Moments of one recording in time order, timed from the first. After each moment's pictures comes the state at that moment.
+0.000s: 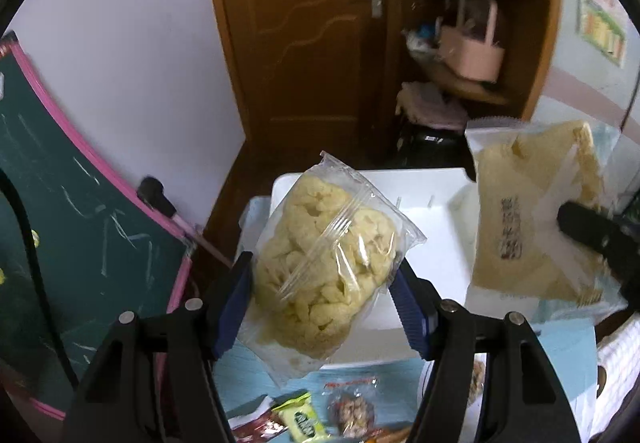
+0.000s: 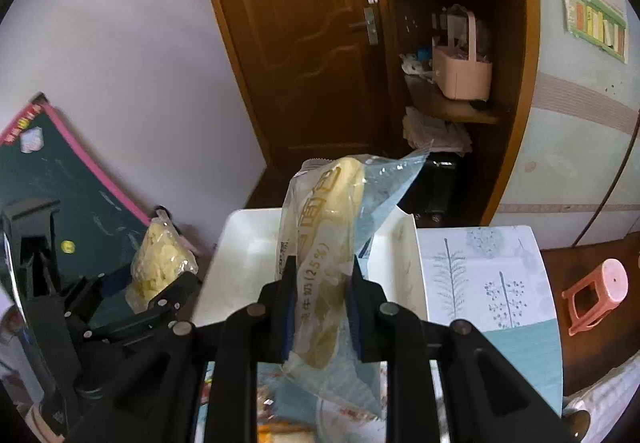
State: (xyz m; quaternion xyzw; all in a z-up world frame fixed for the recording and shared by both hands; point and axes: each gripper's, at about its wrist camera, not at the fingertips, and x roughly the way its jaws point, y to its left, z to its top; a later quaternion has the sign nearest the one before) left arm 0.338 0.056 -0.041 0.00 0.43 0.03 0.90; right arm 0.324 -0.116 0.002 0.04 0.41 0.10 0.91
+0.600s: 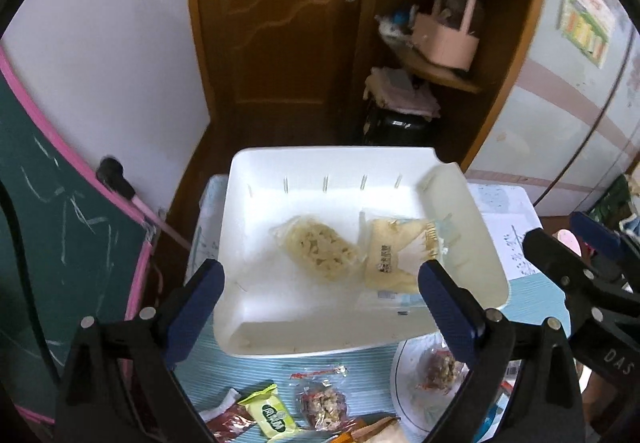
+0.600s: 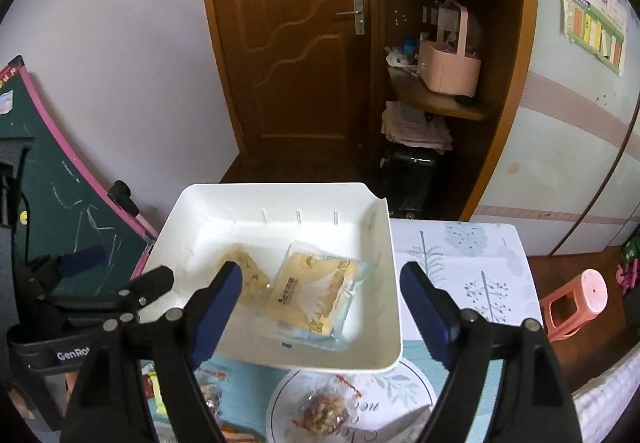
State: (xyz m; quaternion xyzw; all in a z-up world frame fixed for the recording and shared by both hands) left arm 0.324 0.054 -0.058 -0.02 0.43 -0.03 0.90; right arm 0.304 -0.129 -0.028 0.00 0.39 0.07 0.92
